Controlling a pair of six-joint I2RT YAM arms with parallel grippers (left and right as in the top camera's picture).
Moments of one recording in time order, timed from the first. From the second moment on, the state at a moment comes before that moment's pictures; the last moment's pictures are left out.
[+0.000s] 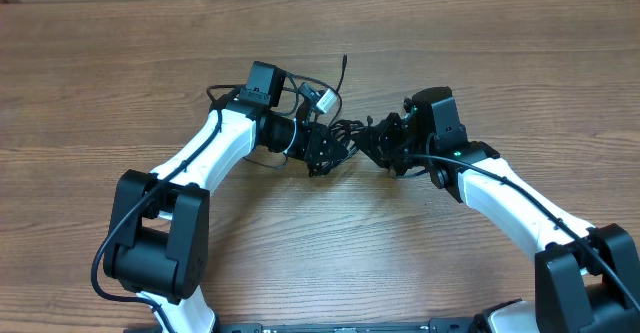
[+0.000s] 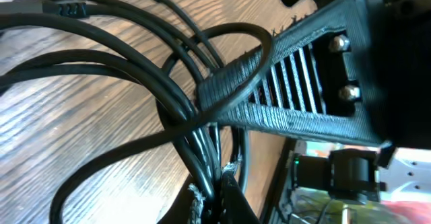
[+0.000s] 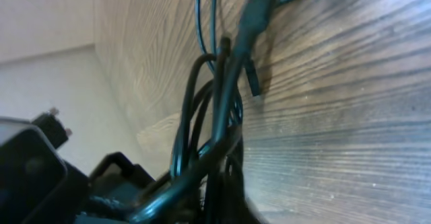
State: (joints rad) left arm -0.31 1.88 1.24 -0.61 0.99 0.00; right arm 0.34 1.58 0.88 -0.11 -0.56 1.20
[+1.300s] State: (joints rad) left arm -0.31 1.87 1.25 -0.56 0.37 -0.30; right arm 0.35 1.59 0.87 -0.52 -0.60 0.70
